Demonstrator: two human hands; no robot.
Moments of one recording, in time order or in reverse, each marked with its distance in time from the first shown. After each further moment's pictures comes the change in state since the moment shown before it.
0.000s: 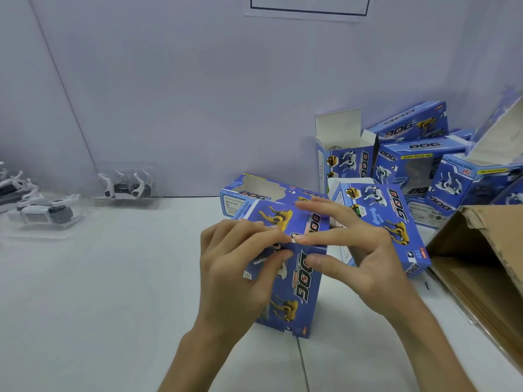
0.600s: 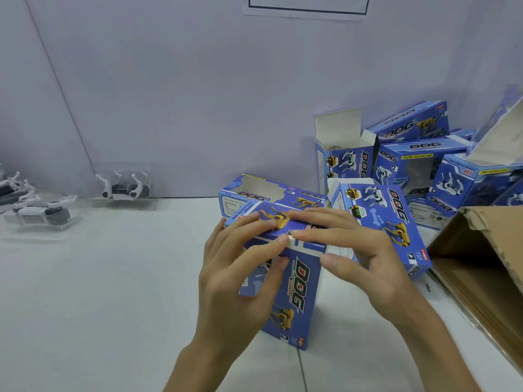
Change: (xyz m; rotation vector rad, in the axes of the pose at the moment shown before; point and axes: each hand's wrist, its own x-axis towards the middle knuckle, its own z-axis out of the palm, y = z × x) left_hand -0.009 0.001 0.004 -0.130 0.010 -0.022; right_hand 0.000 -0.007 -0.006 -0.007 -0.088 -0.032
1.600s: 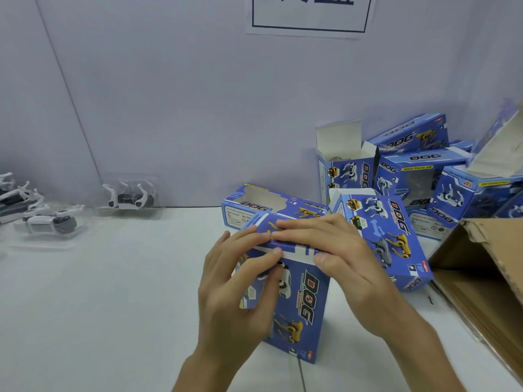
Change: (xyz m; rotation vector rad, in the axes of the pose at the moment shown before) left_hand -0.003 -0.002 0.003 0.020 0.084 0.035; right_hand 0.010 -0.017 0.010 -0.250 -0.034 0.035
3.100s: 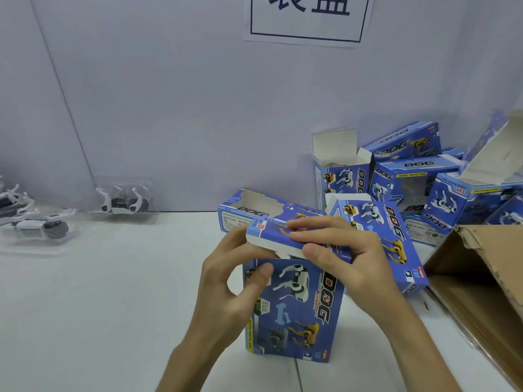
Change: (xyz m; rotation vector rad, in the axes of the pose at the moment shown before) left_hand 0.022 -0.006 -0.010 -0.485 -0.249 -0.413; right_hand 0.010 0.016 0.000 0.329 0.171 0.076
